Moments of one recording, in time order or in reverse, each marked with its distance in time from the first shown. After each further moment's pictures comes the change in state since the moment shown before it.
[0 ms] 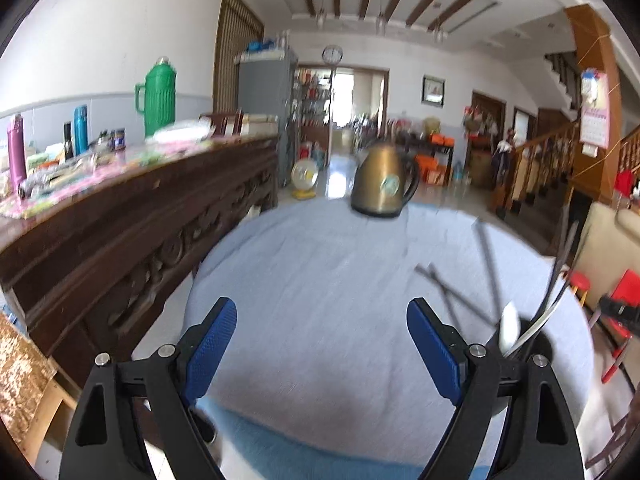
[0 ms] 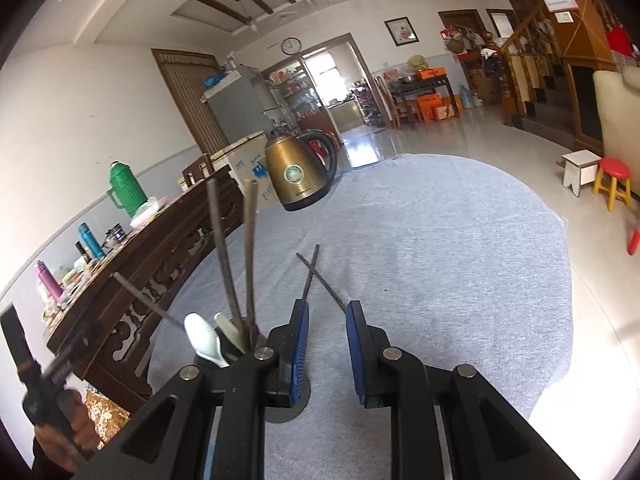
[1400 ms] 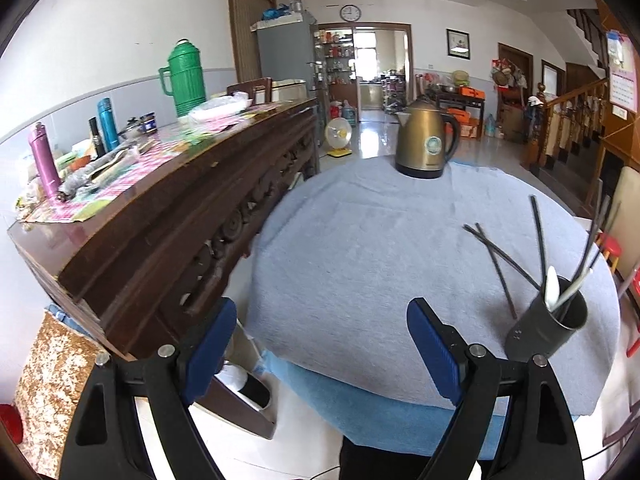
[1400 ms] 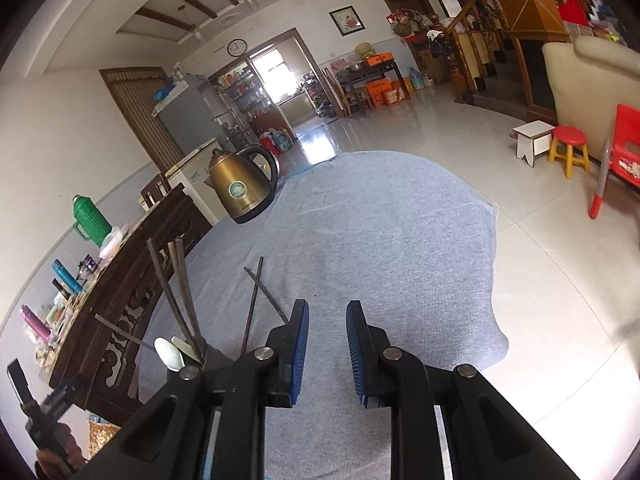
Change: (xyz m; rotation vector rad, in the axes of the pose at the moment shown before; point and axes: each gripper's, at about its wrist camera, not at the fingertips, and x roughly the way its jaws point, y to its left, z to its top) left arm -0.028 0.036 0.020 0.054 0.154 0.147; right arm -0.056 -0.055 0.030 0.128 0.033 -0.123
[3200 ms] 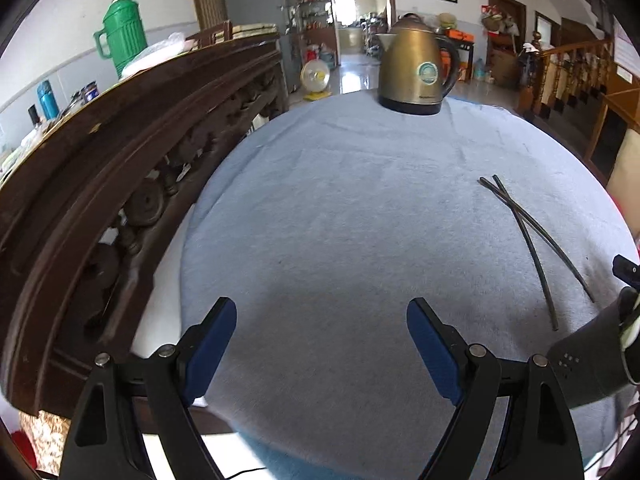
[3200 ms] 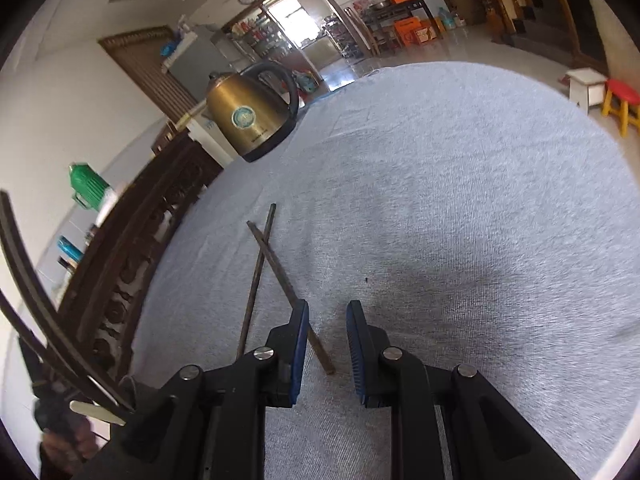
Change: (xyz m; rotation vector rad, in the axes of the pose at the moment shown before) left arm 0.150 -0.054 0.014 0.085 0.208 -0.064; right arm 0.202 0.017 -0.015 0.042 0.215 0.144
